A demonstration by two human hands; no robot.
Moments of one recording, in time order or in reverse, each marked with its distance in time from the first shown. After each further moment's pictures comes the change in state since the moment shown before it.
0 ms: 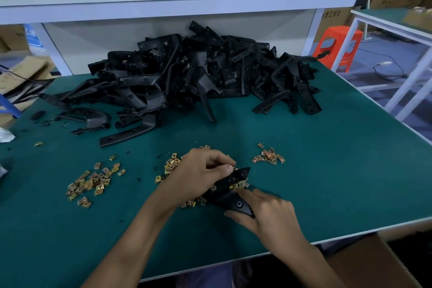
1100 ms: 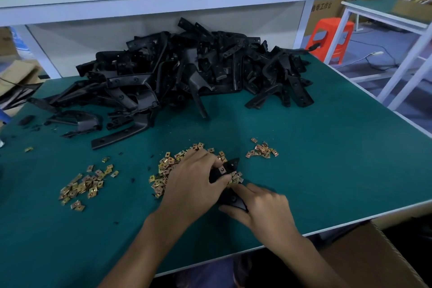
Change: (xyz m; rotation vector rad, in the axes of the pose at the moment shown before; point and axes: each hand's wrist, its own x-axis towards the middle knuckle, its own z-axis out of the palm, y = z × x) left_hand -0.018 -0.003 0.031 0.646 0.355 0.167; right_hand -0.003 0.001 0.003 -0.017 -0.016 0.029
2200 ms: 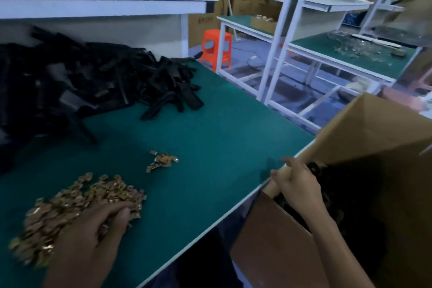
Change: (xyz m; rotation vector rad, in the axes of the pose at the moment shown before) left_hand -0.030 0.022 0.012 -0.464 -0.243 -0.139; right_hand -0.123 0.177 -0.135 -0.029 0.109 1.076
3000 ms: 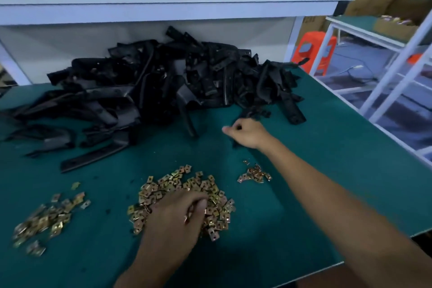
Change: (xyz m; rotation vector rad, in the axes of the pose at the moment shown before) left_hand 0.024 -0.031 -0.026 0.244 0.176 0.022; right_hand 0.087 -0.335 0.187 0.056 -0.689 -0.521
